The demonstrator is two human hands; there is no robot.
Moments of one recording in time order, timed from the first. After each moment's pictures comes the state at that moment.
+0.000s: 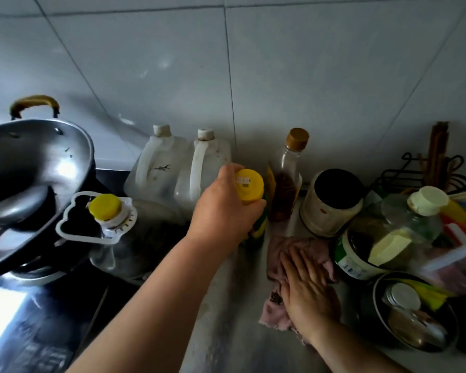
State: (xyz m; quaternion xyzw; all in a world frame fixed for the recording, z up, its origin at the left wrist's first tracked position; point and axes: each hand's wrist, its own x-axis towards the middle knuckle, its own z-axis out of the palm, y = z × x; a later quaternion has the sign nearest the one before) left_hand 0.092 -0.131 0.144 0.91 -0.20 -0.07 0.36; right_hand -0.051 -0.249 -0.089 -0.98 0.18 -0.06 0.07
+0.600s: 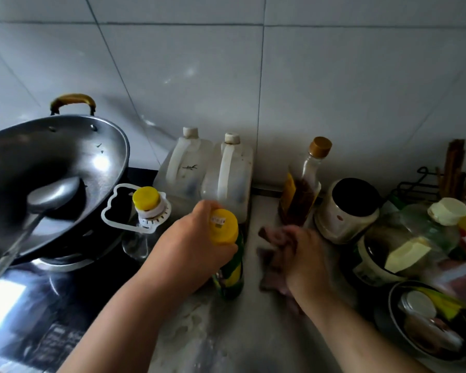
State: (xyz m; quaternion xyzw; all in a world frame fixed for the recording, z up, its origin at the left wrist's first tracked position) left_hand 0.075 -0.035 0.160 0.94 -0.20 -0.12 0.26; right_hand 0.009 -0.216 -0.004 -0.85 0.28 -0.19 0.40
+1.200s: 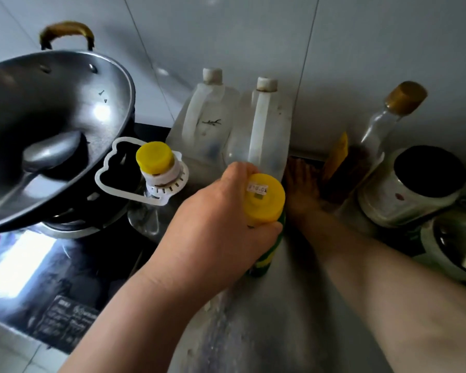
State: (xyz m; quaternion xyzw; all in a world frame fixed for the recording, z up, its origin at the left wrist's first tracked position) left_hand 0.080 -0.033 0.141 0.93 -0.23 -0.07 0.28; right_hand 0.163 -0.255 -0.126 -0.97 0.17 0.01 0.17
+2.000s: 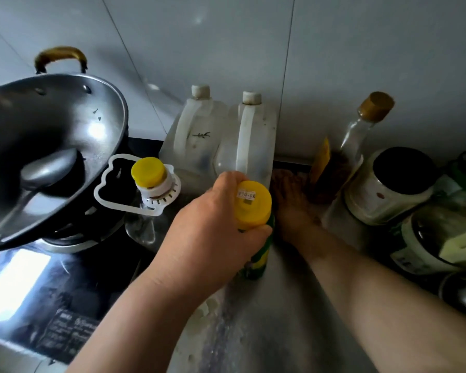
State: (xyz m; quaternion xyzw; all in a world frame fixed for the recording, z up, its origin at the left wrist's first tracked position) left_hand 0.081 -0.035 0.141 0.93 -0.23 -0.09 0.27; right_hand 0.120 -0.239 -0.095 -0.98 0.09 -0.05 0.17
